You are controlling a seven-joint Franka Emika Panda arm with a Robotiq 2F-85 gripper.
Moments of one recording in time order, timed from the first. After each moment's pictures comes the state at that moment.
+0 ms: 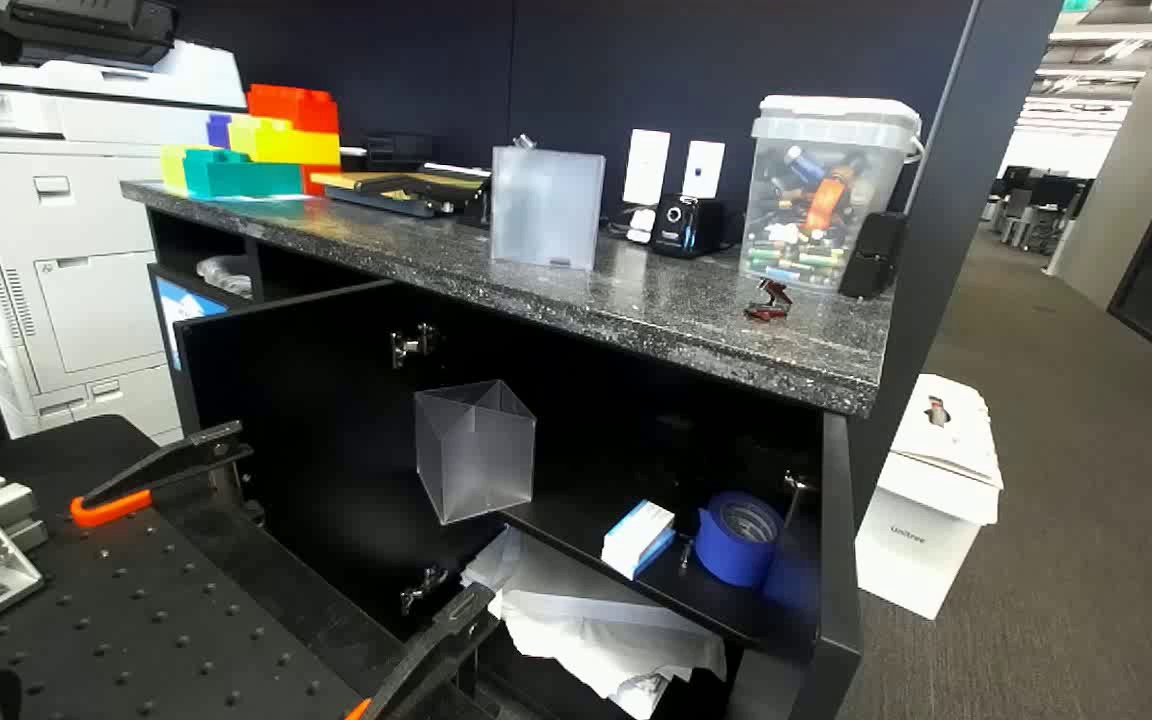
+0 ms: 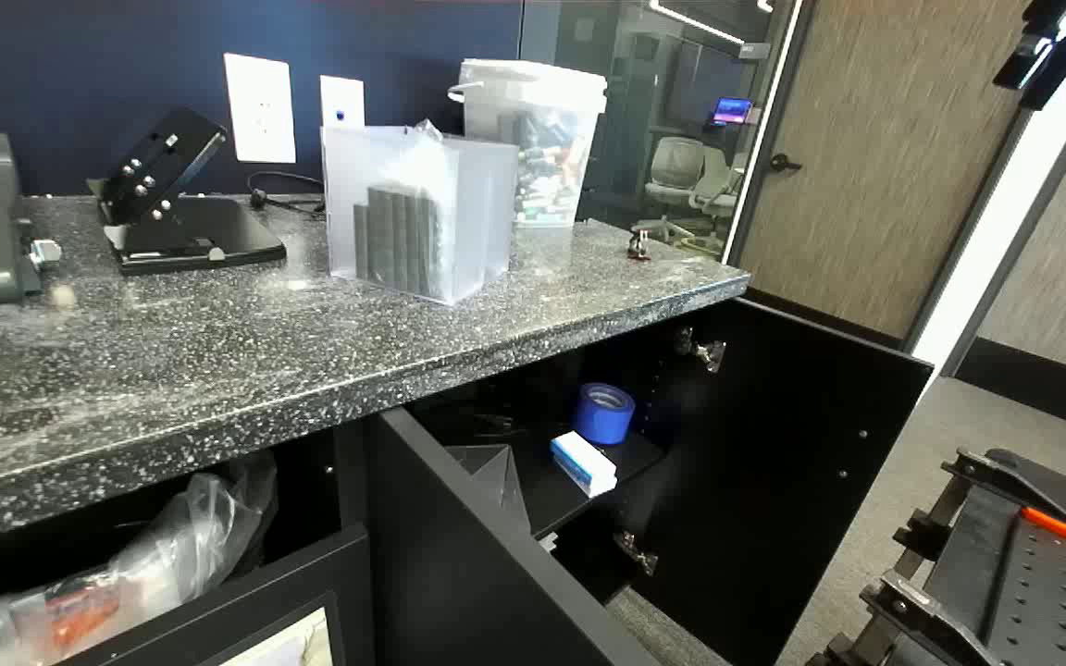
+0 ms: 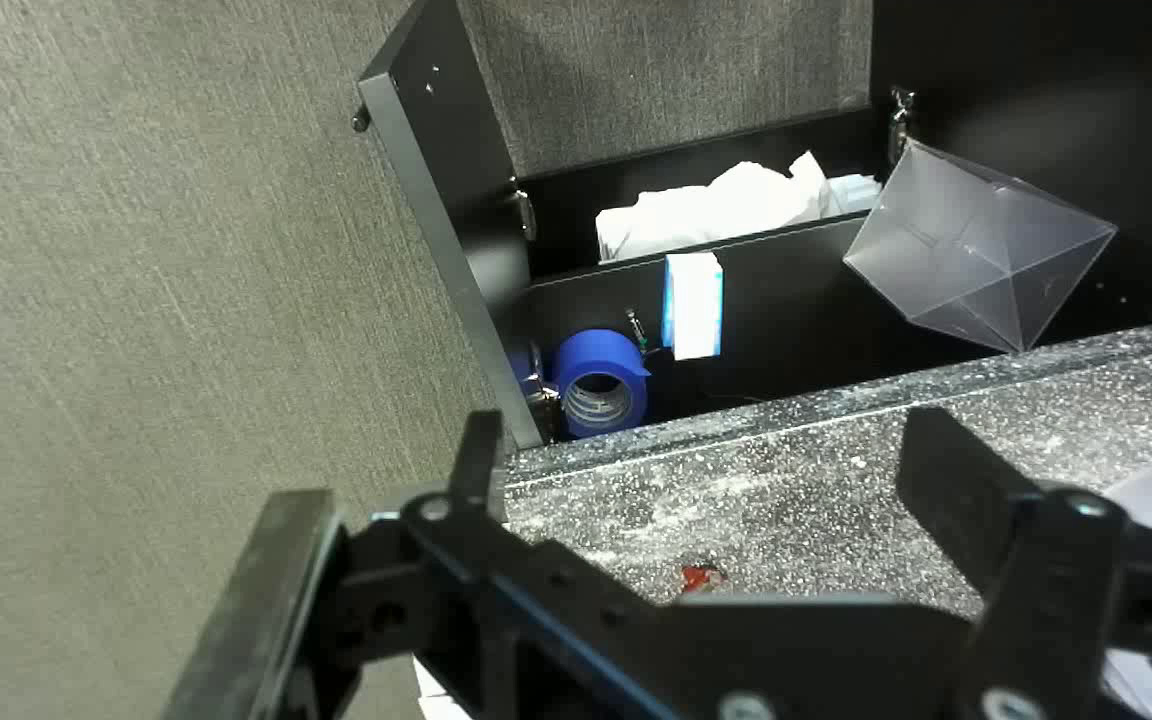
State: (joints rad) arm -0.09 -0.31 -0.31 -2.31 0.04 2.20 -0.31
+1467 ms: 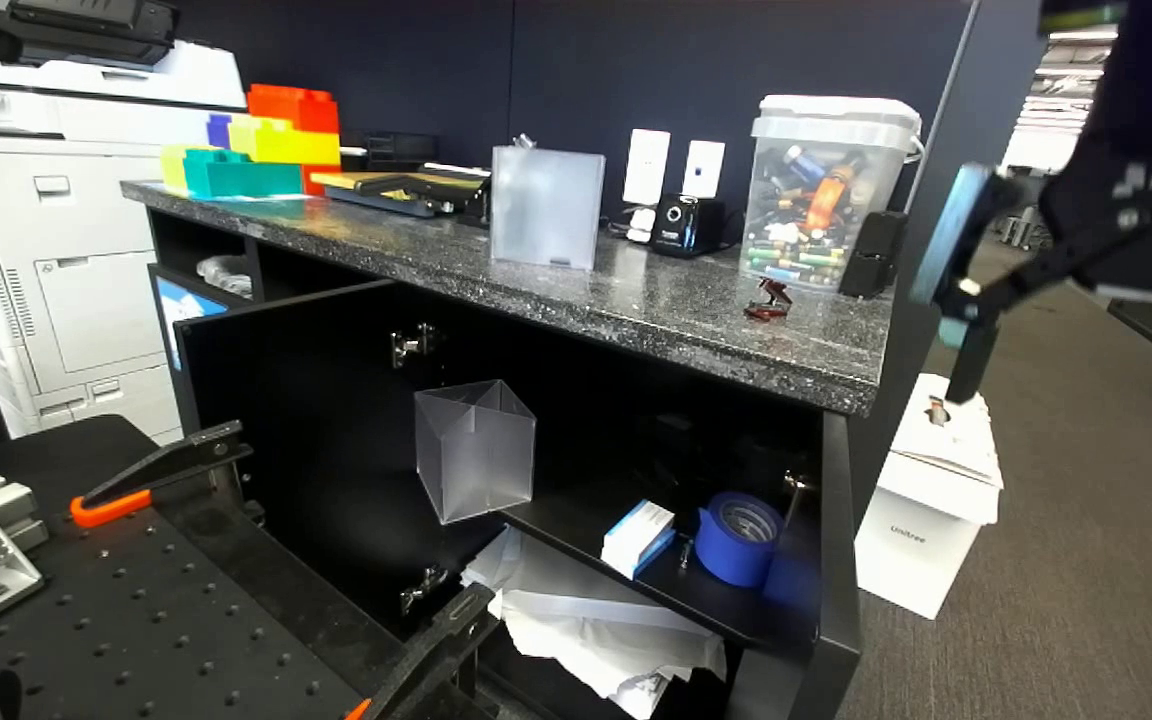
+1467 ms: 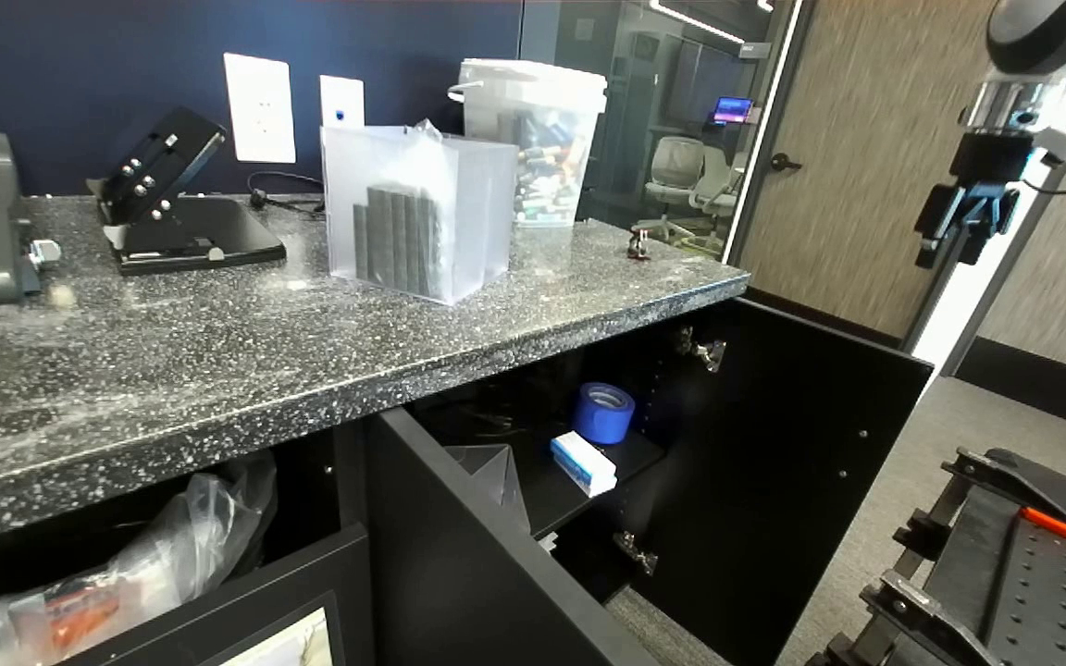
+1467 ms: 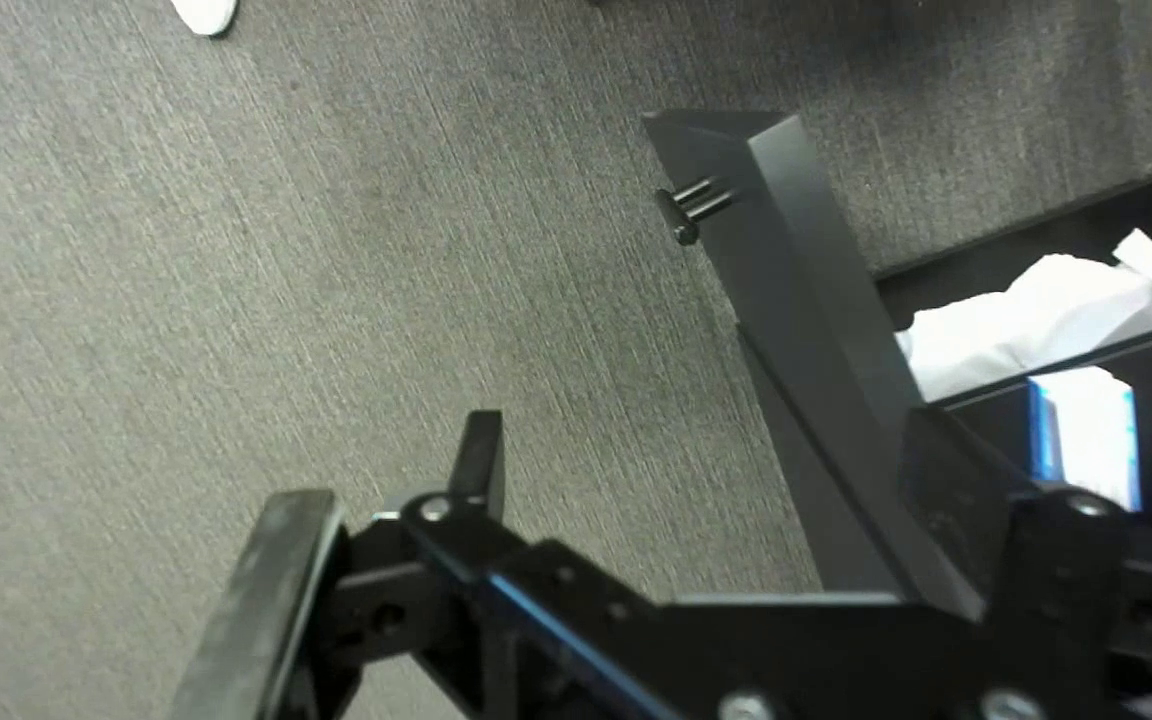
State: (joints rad) arm -0.27 0.33 -0.32 -2.03 0.04 2.34 -0.31
